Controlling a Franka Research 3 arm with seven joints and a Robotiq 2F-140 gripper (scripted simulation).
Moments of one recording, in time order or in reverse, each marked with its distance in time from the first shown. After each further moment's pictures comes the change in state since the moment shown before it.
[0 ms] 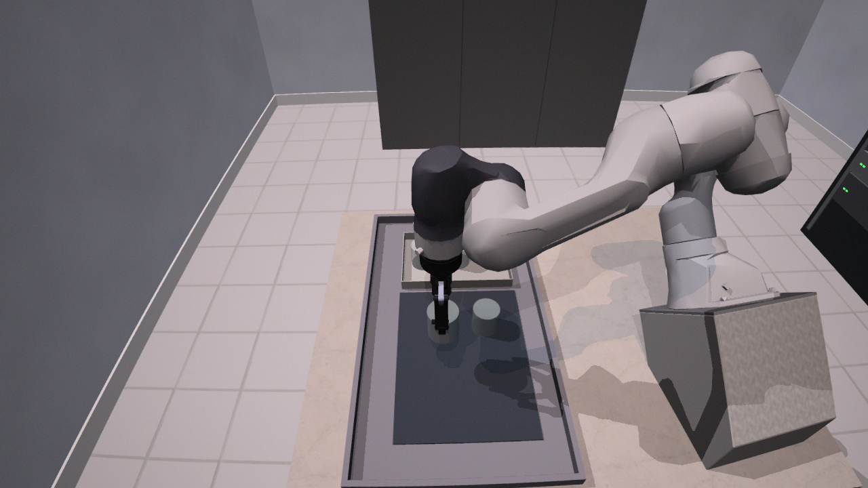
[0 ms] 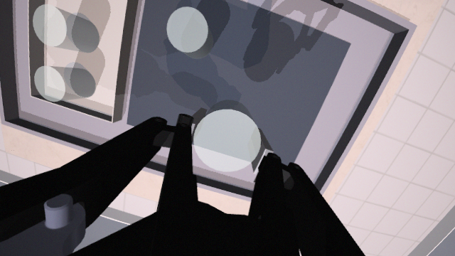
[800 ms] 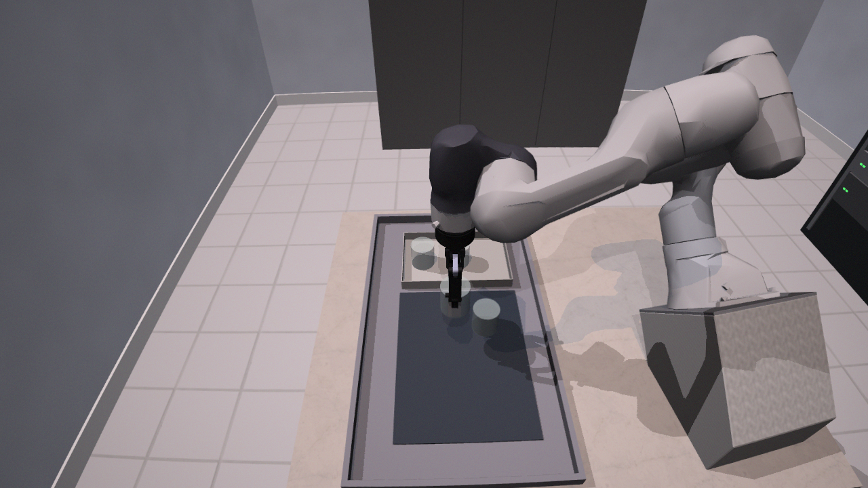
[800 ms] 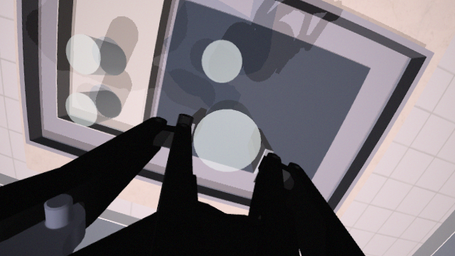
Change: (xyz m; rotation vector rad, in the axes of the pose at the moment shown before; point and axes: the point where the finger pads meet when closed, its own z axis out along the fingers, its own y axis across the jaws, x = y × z) arm 0.026 -0.067 0.000 -0.003 -0.001 0.006
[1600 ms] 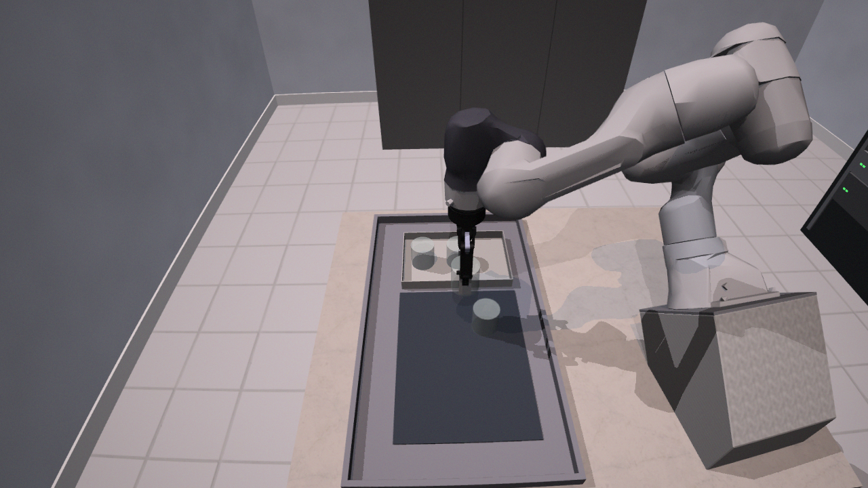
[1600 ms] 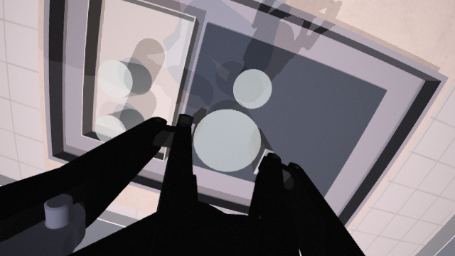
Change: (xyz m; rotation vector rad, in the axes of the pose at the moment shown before) arm 0.024 -0.062 0.000 -0.001 -0.002 -0.003
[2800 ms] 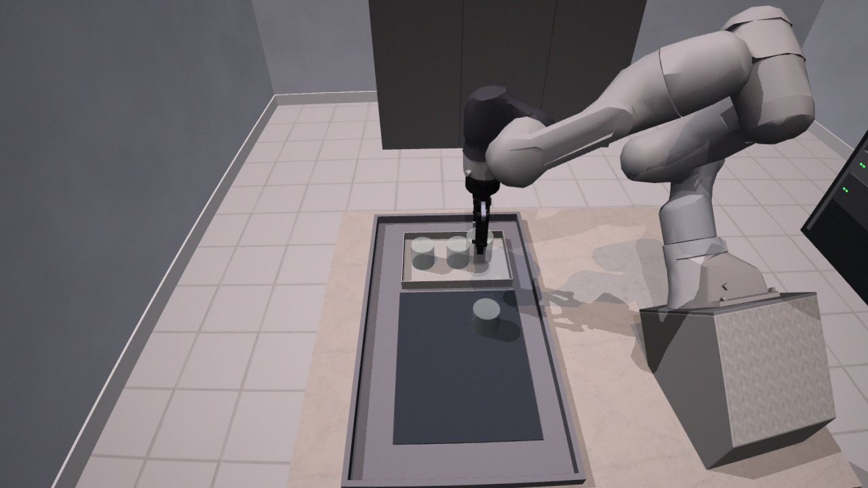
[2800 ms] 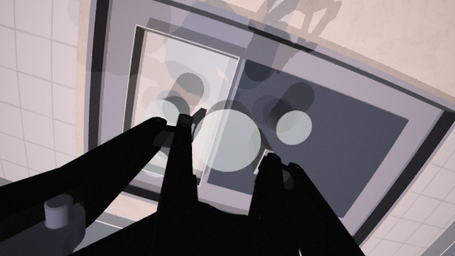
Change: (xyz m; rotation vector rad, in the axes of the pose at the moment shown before) arm 0.037 -0.097 -0.001 -0.002 -0.003 0.001
